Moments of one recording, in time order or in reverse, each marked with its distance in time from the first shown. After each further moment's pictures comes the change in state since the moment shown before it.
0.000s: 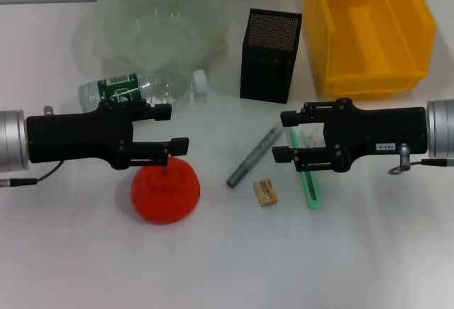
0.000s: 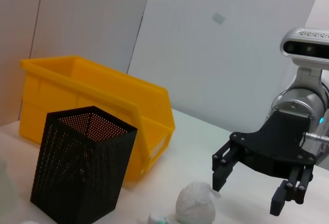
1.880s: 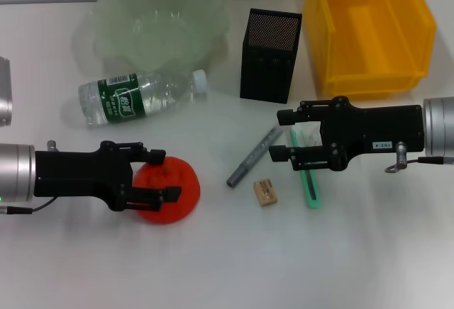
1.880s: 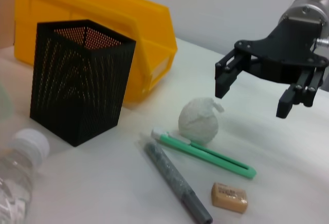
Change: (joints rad) left arm 0.013 -0.021 -0.002 0.007 0.193 -0.063 0.020; right arm 0.009 0.003 -0.001 0.000 -0.001 0.000 0.000
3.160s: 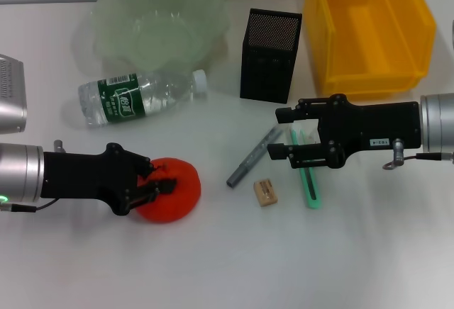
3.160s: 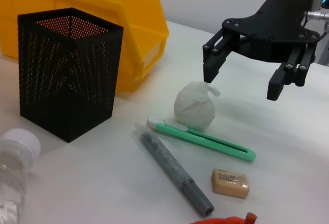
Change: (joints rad) left arm -0.005 -0.018 0.000 0.035 0.057 -0.019 0.029; right arm 0.014 0.000 0.000 0.000 -0.012 0.014 0.000
